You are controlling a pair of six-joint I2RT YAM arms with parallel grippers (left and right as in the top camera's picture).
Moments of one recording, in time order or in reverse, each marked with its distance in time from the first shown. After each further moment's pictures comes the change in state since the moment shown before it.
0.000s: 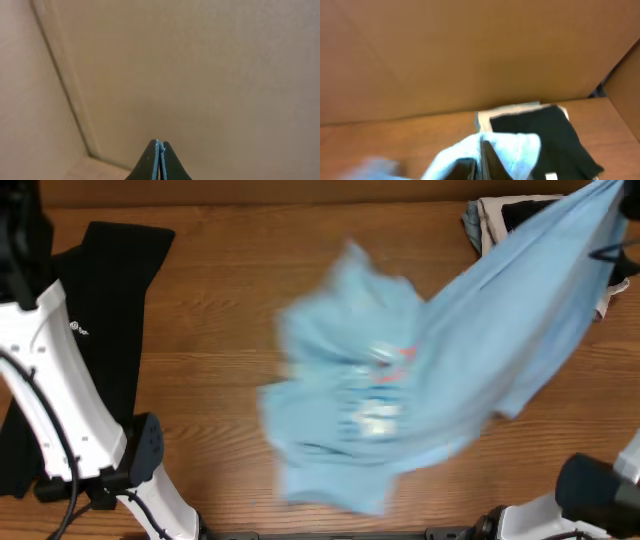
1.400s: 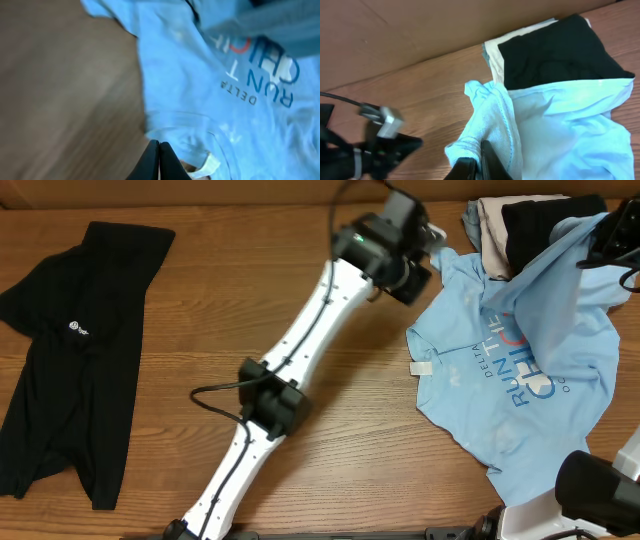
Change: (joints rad) left arm -0.777 0.686 0.003 -0.269 0.493 0.079; right arm 0.008 0.014 0.019 -0.379 0.012 0.051
